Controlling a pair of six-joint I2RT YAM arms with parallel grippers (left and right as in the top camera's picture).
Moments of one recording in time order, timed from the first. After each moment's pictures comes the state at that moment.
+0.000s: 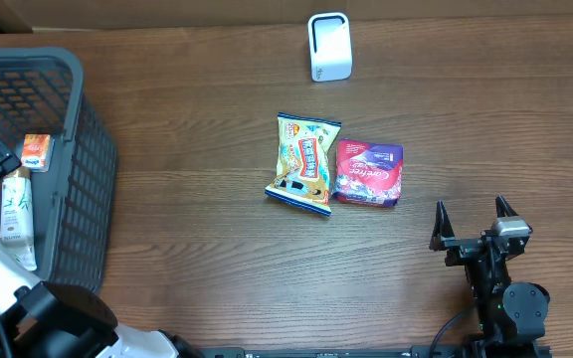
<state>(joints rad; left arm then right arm) 0.77 1.73 1.87 -1.26 -0.06 0.02 0.06 0.01 0.02 -0.04 -0.03 0.04</state>
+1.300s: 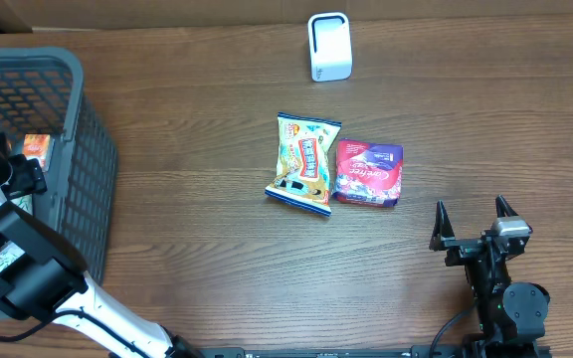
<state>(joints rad) 0.71 2.10 1.87 -1.17 -0.28 0.26 0.06 0.01 0.02 -0.03 -0.03 0.04</state>
